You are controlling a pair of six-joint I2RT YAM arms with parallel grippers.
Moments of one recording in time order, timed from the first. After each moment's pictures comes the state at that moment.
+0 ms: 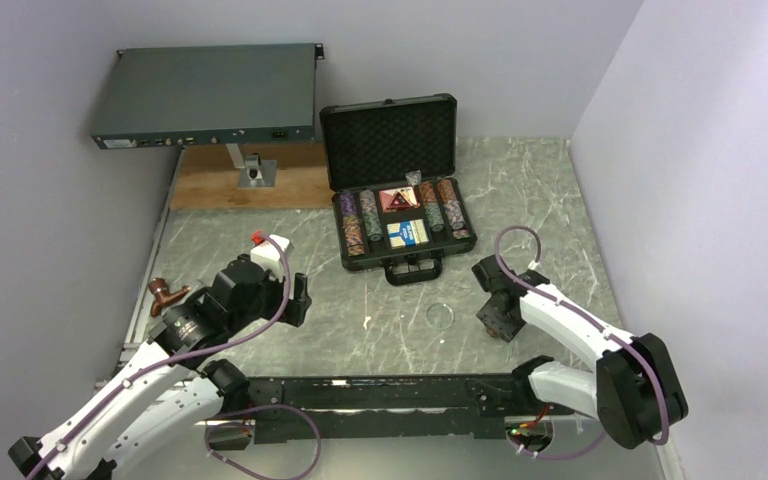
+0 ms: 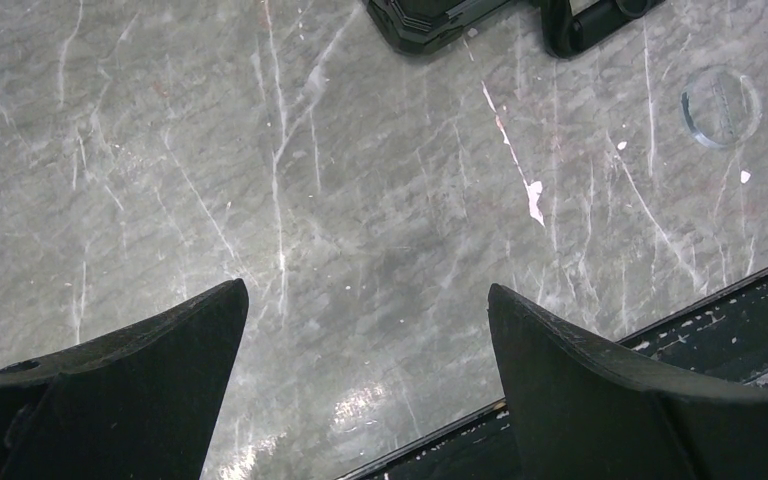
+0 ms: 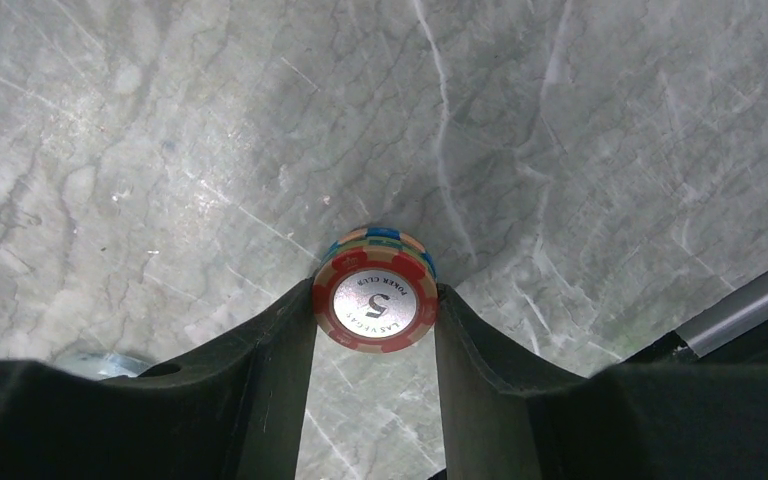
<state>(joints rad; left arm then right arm) -0.70 0.61 0.69 -0.72 -0.17 -0.29 0.42 1.12 0.53 -0.84 0.36 1.21</state>
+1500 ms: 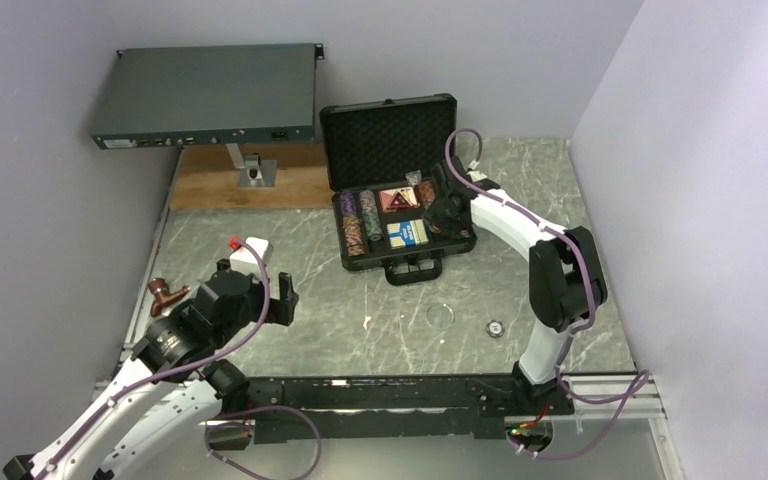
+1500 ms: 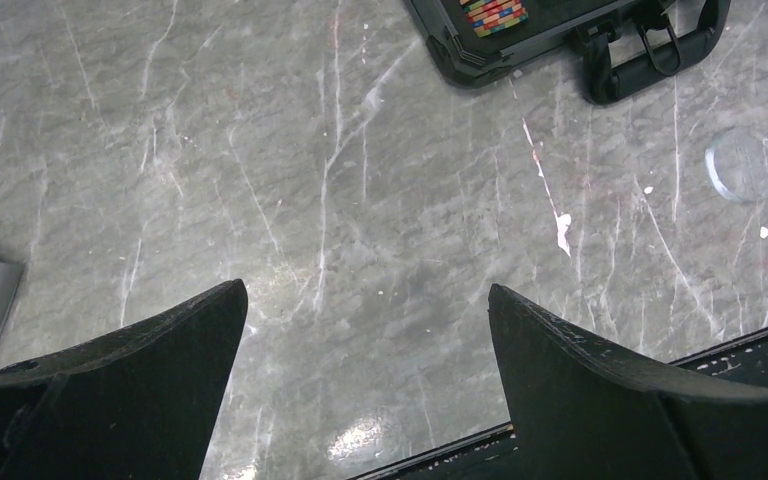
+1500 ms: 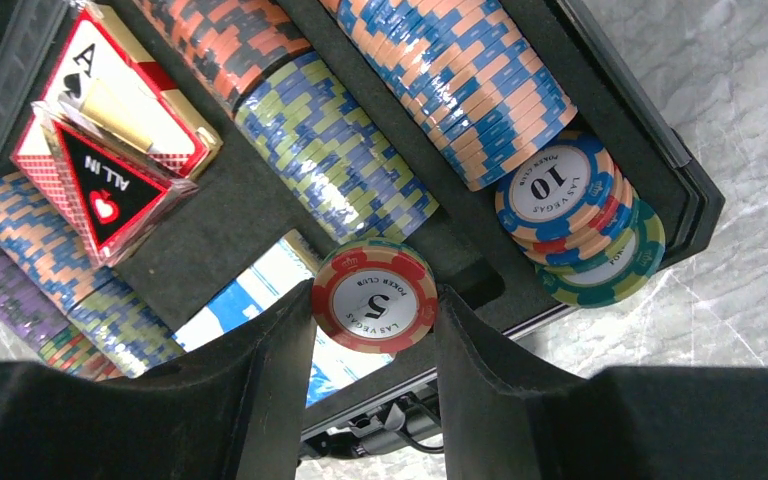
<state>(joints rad) -0.70 0.49 0.69 -0.78 -0.29 -0.34 0.42 1.78 1.33 -0.60 0.22 0.99</state>
